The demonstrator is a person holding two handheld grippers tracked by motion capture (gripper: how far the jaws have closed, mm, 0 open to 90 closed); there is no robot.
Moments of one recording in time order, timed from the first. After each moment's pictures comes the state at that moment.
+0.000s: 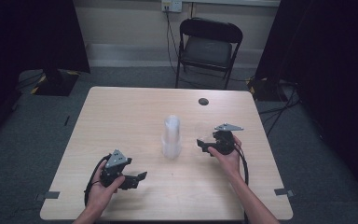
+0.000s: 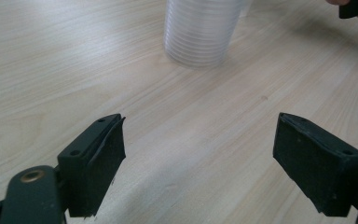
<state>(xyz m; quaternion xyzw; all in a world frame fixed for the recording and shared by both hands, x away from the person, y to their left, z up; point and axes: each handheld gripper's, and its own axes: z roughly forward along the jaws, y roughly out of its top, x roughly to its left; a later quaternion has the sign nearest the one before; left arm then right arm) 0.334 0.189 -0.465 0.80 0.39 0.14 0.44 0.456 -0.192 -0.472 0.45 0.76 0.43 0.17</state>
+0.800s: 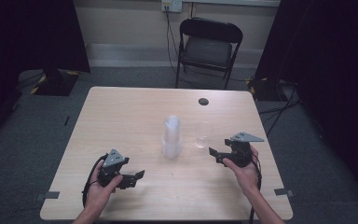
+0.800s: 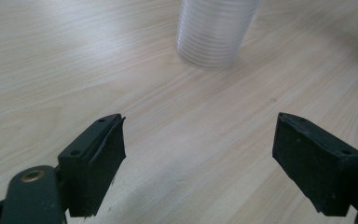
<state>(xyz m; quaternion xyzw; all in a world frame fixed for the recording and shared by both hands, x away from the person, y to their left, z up) 0.332 0.193 -0.462 0.79 0.40 0.14 0.44 0.397 -0.226 -0.439 0.44 0.76 0.45 0.18</state>
